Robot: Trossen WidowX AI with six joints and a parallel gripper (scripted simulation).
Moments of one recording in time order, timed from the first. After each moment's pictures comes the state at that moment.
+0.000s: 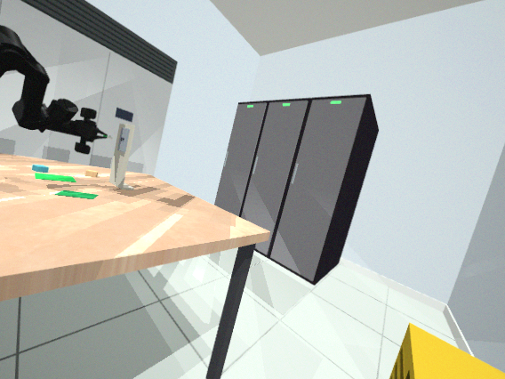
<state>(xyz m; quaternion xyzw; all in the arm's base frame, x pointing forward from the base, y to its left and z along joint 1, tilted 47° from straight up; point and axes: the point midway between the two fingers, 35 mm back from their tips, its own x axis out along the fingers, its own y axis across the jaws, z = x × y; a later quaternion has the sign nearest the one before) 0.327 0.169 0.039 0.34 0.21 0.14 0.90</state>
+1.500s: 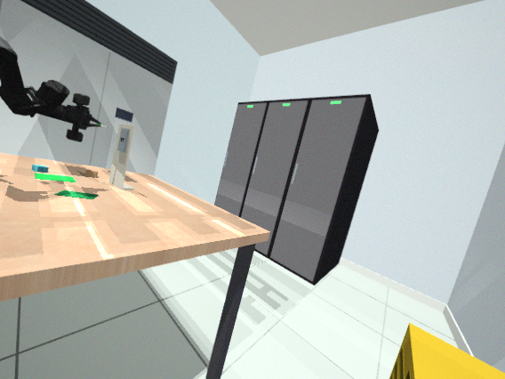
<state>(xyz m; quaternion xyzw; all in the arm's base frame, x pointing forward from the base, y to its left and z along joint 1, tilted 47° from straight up) 0.294 0.196 0.070 0.34 0.22 0.14 0.90</state>
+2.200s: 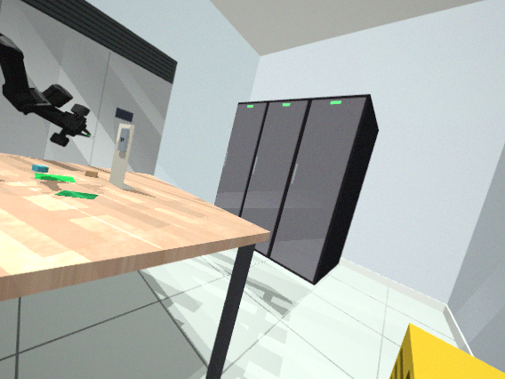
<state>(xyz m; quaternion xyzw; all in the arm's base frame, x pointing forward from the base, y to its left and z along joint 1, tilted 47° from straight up) 0.274 0.184 0.007 0.33 0.31 0.01 0.89</state>
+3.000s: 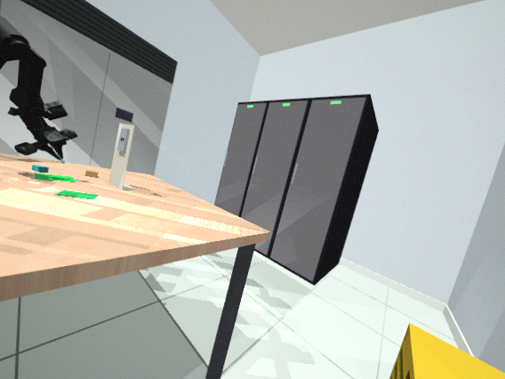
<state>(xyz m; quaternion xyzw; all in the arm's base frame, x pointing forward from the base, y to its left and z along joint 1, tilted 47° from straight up) 0.217 0.107 -0.085 0.20 0.37 -0.26 0.87</state>
